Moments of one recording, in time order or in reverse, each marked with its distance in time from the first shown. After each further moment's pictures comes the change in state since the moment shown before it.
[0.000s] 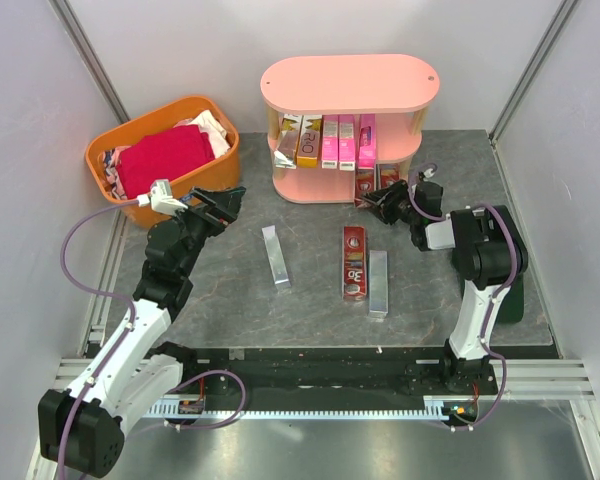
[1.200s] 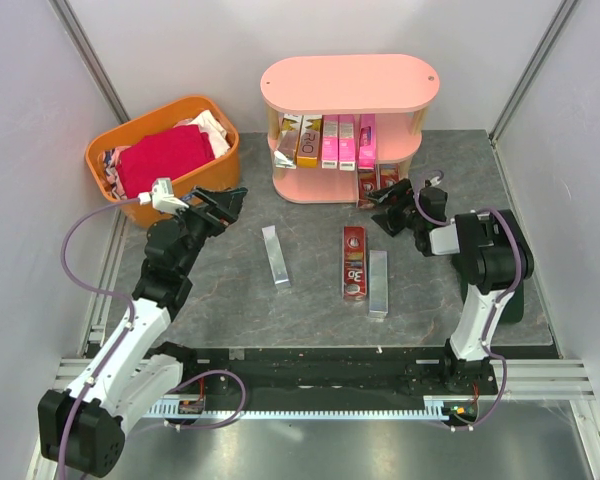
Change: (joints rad) left arm 0.006 -0.001 0.010 -0.020 0.034 0.004; right arm -0.023 -0.031 -0.055 -0.020 0.031 0.057
